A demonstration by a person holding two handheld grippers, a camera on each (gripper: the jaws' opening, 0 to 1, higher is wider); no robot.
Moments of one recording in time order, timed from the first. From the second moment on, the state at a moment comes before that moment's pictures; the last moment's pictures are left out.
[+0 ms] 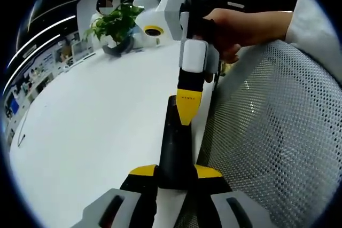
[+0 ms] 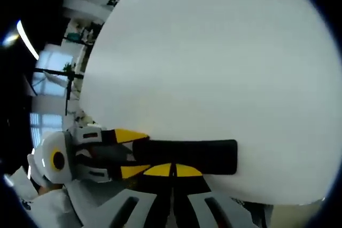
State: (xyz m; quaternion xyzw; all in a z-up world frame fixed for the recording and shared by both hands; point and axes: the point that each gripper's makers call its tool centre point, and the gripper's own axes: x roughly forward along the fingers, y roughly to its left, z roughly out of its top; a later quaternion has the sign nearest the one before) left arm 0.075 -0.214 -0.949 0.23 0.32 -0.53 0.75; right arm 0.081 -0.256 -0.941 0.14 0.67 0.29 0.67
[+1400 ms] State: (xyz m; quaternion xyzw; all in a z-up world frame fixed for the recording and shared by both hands) left arm 0.076 -0.215 -0.949 0.22 0.32 -0.53 0.76; right arm 0.092 -0.239 -0.936 0.10 0.61 0.34 0.71
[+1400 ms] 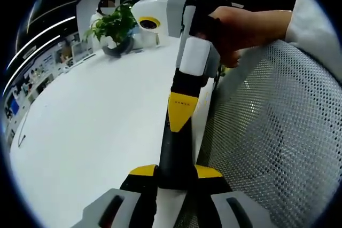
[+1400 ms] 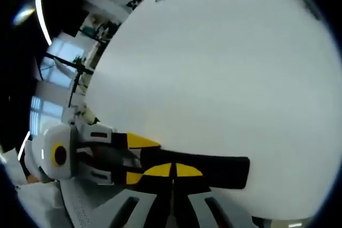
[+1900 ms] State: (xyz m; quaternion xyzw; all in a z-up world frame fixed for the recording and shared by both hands) left arm 0.076 -0.215 -0.948 0.22 0.32 -0.53 0.76; right arm 0.092 -0.240 -0.940 0.07 0.60 0.34 0.72
